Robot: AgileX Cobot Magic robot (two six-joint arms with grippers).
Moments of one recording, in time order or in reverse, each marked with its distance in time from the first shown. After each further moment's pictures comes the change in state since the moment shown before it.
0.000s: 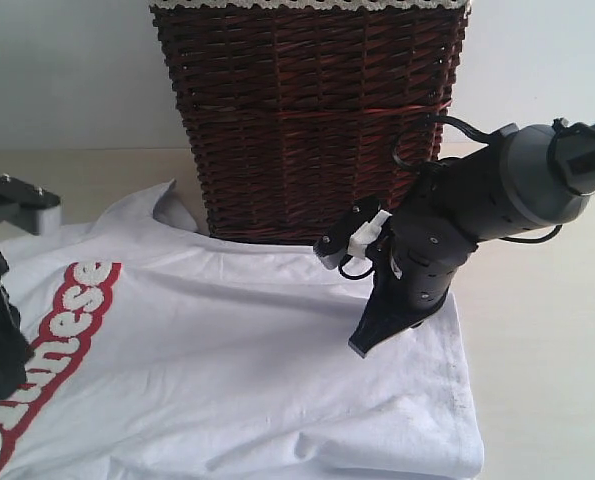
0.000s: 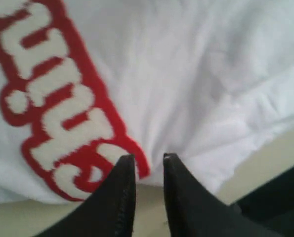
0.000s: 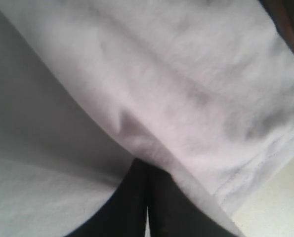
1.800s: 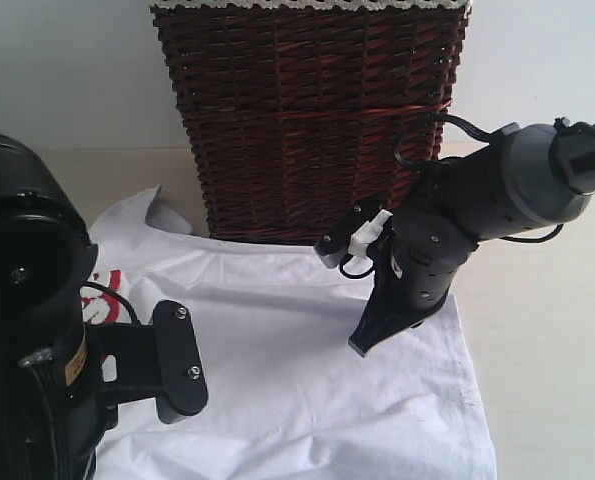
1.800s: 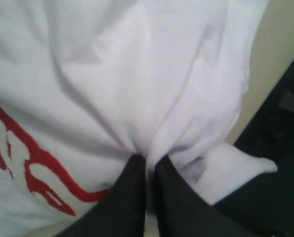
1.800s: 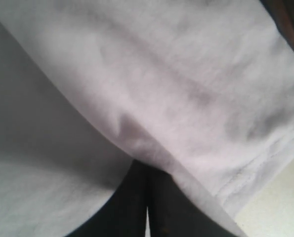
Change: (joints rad) left arm -0.608 0.052 0.032 0.216 0.064 -0.085; right arm -0.004 -0.002 0.002 0.012 -0.001 -0.005
